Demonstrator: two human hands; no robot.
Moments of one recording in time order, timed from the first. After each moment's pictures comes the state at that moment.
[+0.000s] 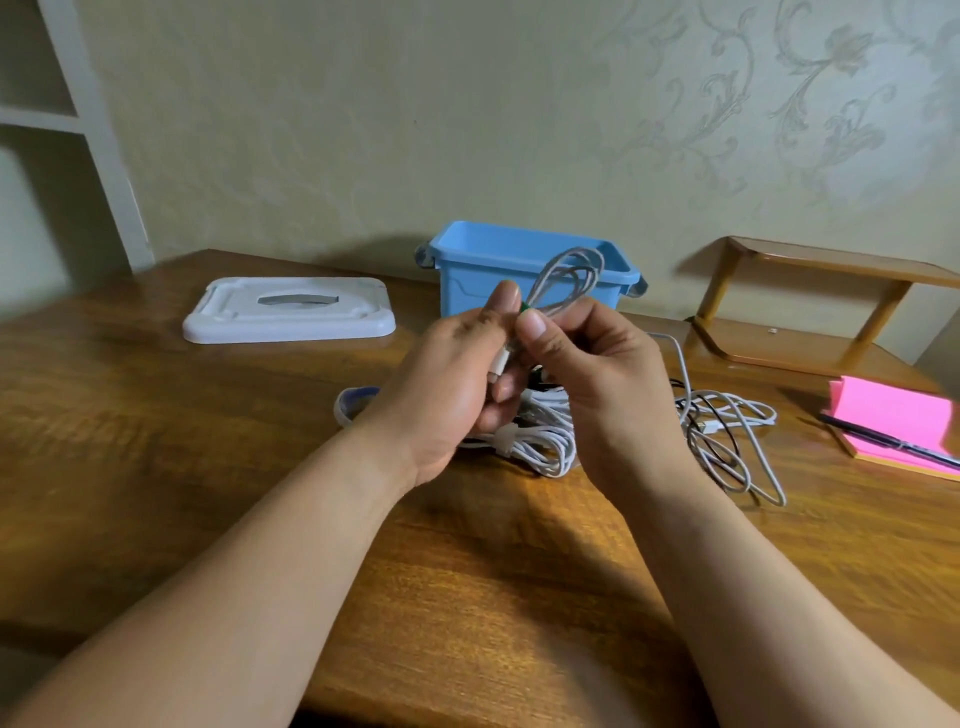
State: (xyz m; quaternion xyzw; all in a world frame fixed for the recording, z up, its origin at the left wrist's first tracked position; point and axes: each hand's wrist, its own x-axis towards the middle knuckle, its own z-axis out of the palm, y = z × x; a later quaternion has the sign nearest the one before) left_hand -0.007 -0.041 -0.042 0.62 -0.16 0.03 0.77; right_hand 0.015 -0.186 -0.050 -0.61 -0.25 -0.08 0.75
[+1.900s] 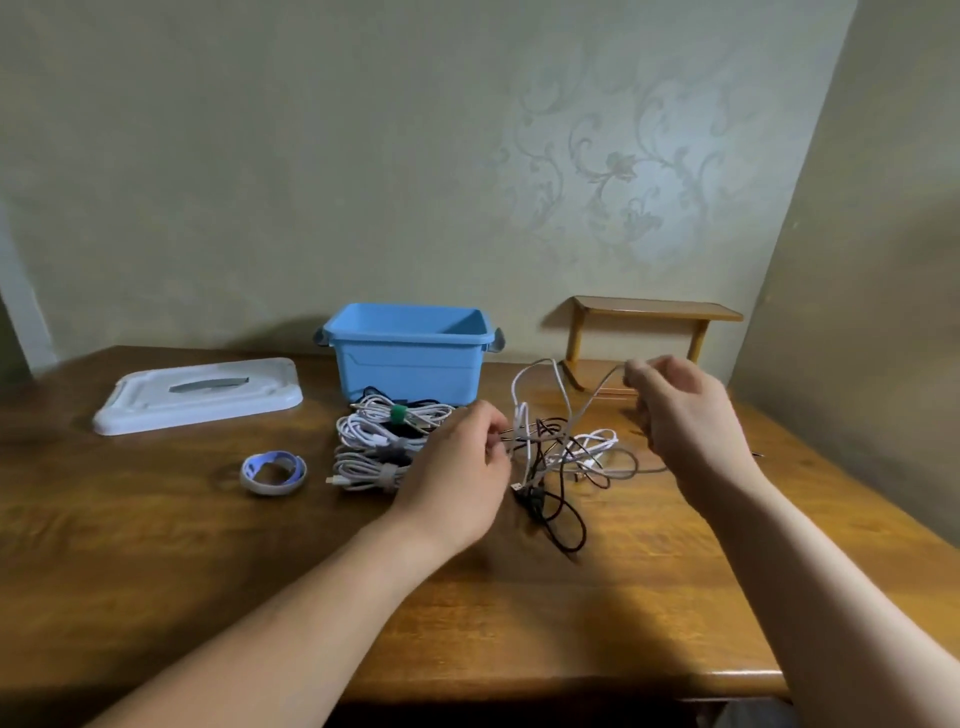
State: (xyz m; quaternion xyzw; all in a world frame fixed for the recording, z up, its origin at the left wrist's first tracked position) left_hand -0.036 -0.146 -0.053 0.88 -0.17 0.21 0.38; right_hand -0.040 -0.373 -0.001 -0.79 0.01 -0.25 0.57
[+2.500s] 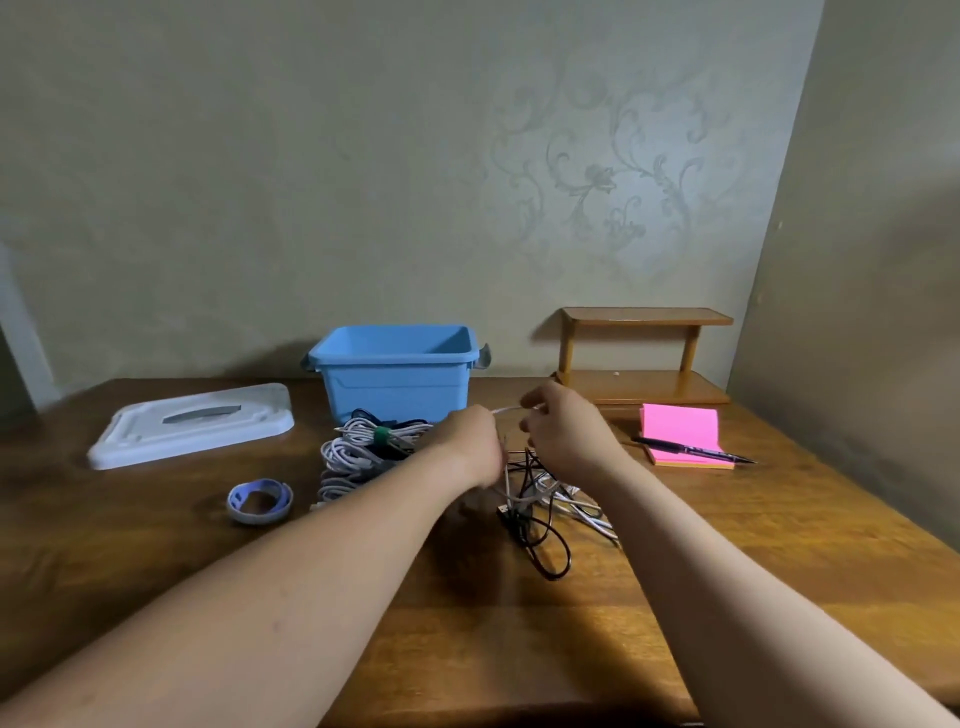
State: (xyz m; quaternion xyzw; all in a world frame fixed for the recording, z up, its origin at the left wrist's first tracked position) left_hand 0.040 -0.185 -0.023 0.98 -0.07 0.05 0.17; right_hand 0.027 -0.326 -0.021 -0.91 -0.02 -0.15 0.38
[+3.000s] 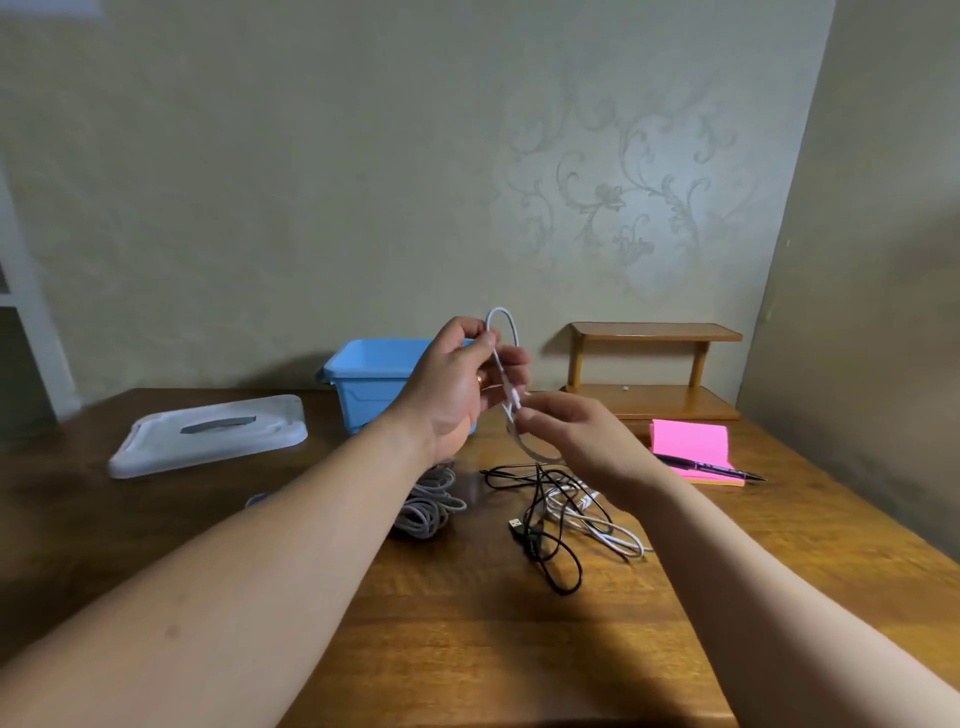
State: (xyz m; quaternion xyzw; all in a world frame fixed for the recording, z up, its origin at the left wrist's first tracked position) left_hand 0.021 -0.162 0.039 0.56 -0.19 0.03 0.81; right_hand 0.005 -0.338 -0.004 -0.82 -0.16 -0.10 0.55
